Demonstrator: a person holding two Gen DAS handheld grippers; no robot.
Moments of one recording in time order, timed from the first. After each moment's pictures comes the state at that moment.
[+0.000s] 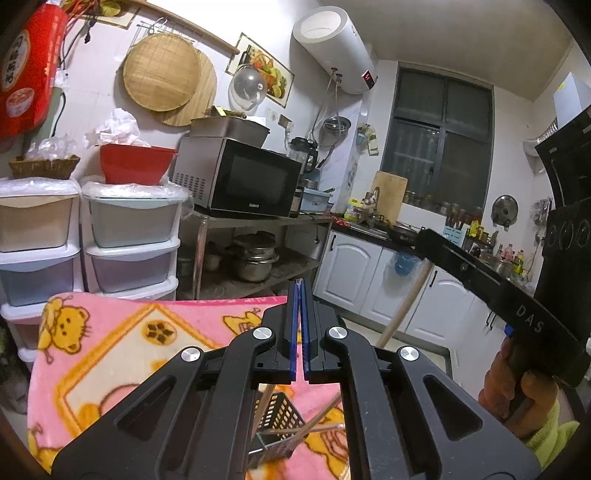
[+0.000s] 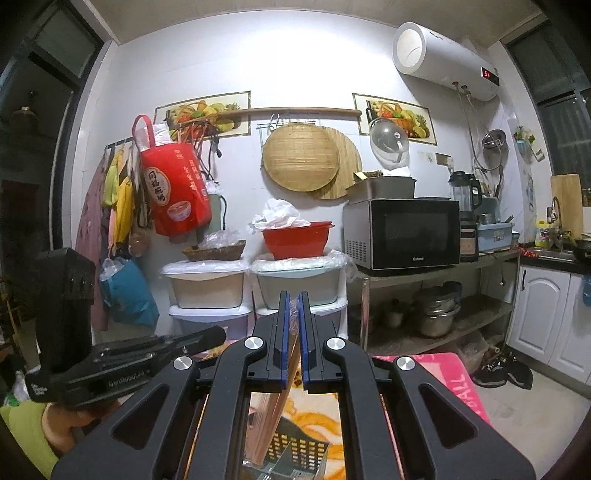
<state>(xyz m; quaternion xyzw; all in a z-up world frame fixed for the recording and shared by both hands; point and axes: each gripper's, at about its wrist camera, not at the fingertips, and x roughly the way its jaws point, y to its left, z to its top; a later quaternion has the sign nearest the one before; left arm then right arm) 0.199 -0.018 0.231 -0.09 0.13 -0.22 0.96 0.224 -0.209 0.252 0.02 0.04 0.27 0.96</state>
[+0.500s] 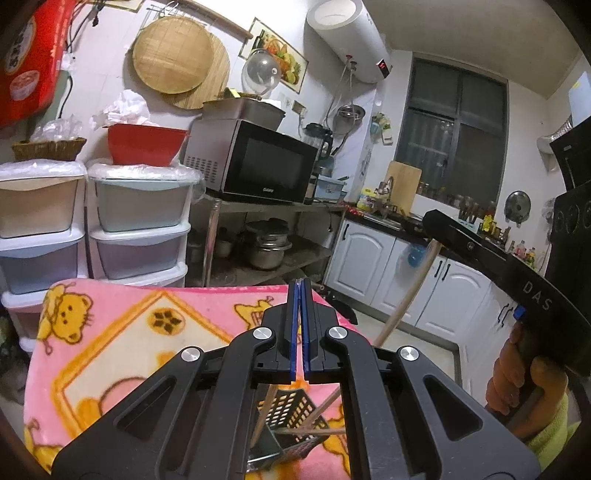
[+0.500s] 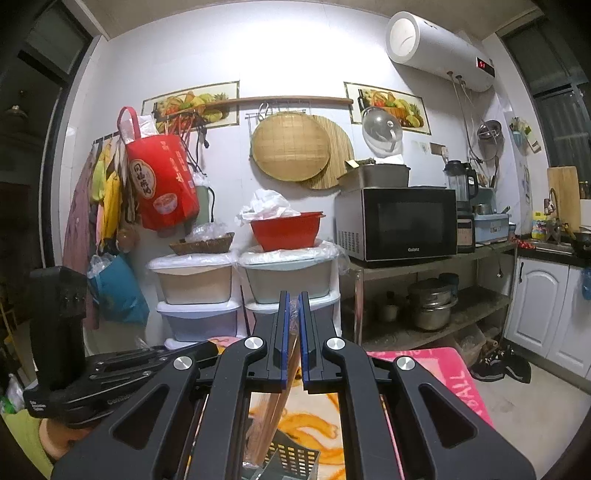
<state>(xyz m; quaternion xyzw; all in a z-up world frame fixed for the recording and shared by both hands) 0.232 -0.014 0.205 -0.09 0.16 -0.20 0.96 0.263 -0.203 0.240 0.02 0.06 0.25 0.97</state>
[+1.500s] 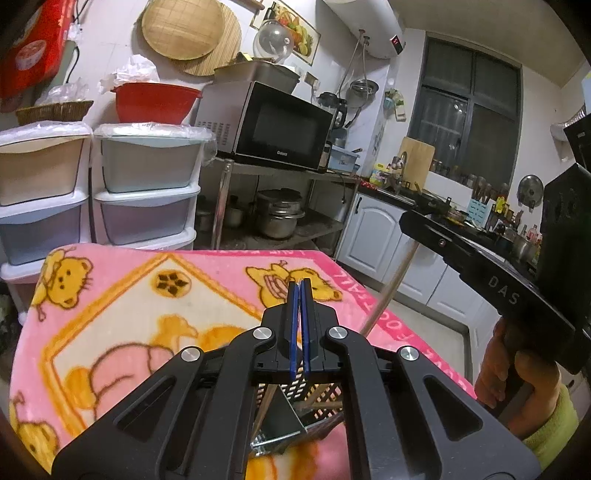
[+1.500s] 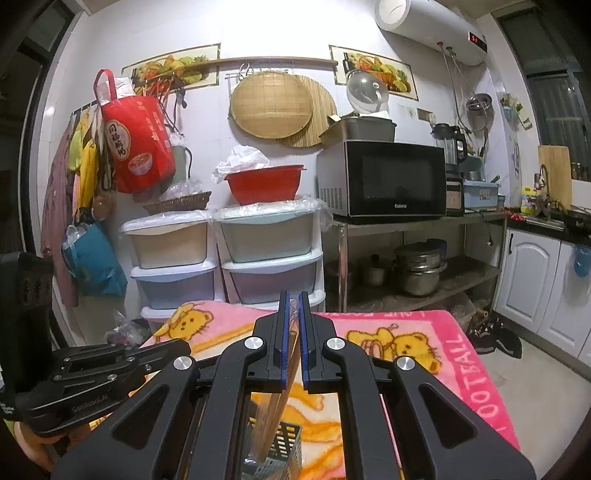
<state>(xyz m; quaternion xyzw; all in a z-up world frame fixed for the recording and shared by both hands) 0.248 -0.016 0.142 -0.09 0.20 -0.19 0.96 0.302 -0.189 0.170 0.01 0.11 0.22 0.97</state>
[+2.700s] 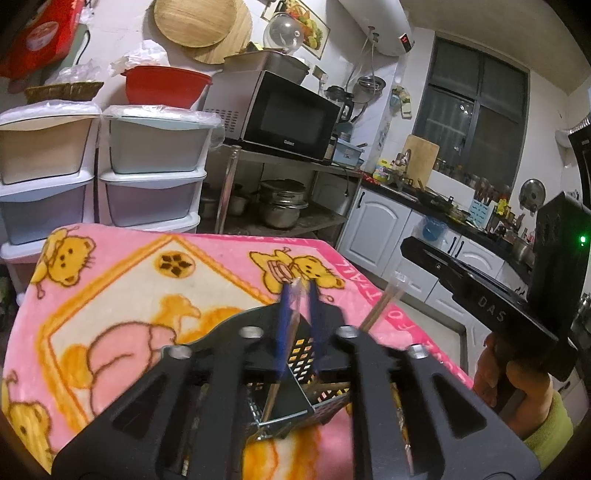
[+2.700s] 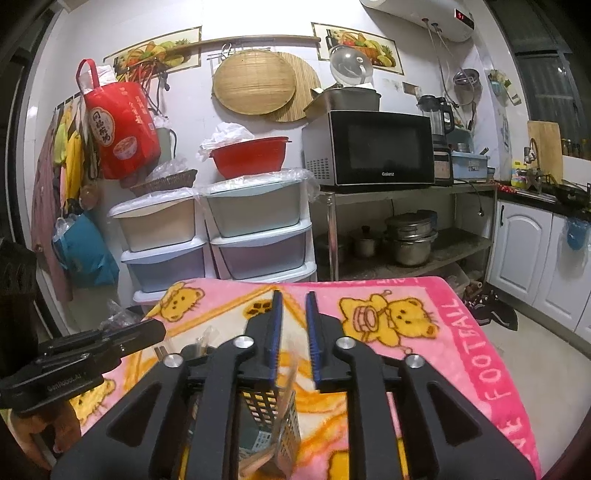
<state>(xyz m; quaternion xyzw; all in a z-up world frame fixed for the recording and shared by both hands) 0.242 0.001 0.122 -0.11 0.22 -0.18 0.95 0.300 -0.193 0.141 0.02 0.16 0.20 0.97</state>
